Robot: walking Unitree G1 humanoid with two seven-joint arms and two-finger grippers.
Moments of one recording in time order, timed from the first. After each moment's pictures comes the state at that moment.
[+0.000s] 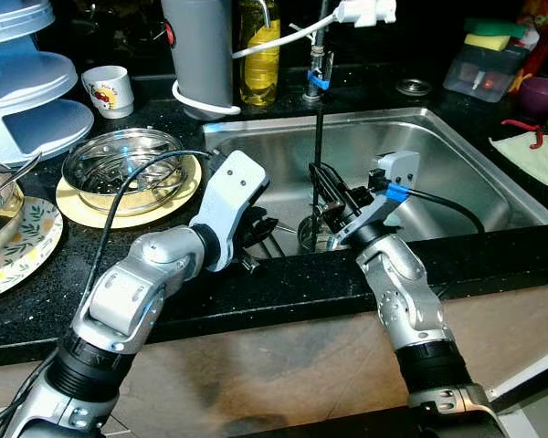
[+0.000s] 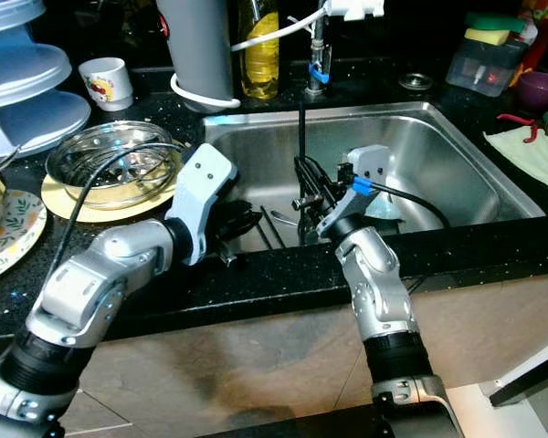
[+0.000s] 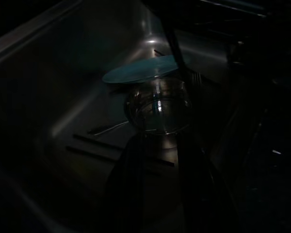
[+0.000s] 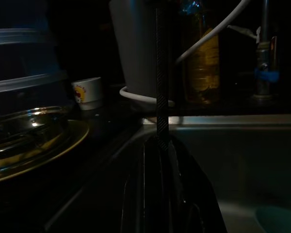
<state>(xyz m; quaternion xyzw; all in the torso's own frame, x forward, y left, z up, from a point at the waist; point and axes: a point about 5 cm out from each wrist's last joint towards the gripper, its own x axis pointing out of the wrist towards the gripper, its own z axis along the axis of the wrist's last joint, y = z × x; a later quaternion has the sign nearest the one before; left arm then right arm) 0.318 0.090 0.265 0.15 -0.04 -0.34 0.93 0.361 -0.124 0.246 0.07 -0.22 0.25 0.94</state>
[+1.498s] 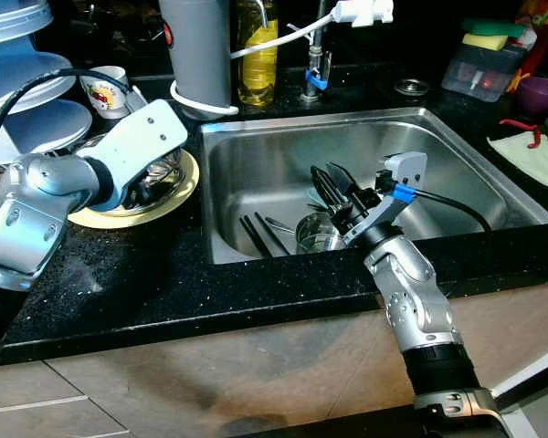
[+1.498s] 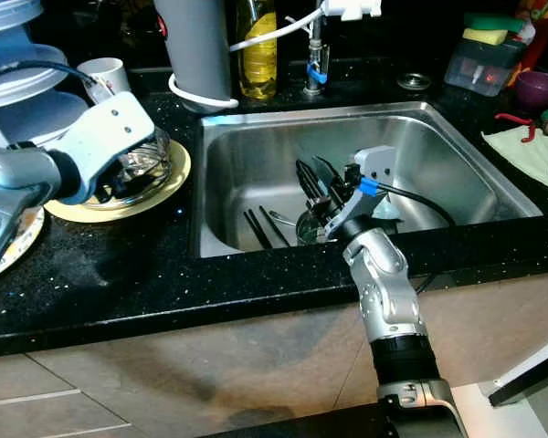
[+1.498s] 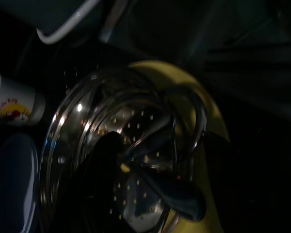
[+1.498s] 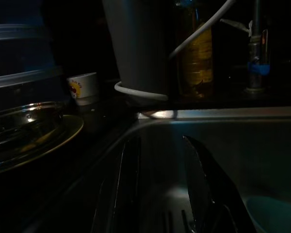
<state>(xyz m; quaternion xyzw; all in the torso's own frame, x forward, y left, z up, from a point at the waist) 0.331 0.201 0.332 0.42 0.03 -0.17 0.89 0.357 -0.133 0.245 0.07 -0.20 0.25 0.94</state>
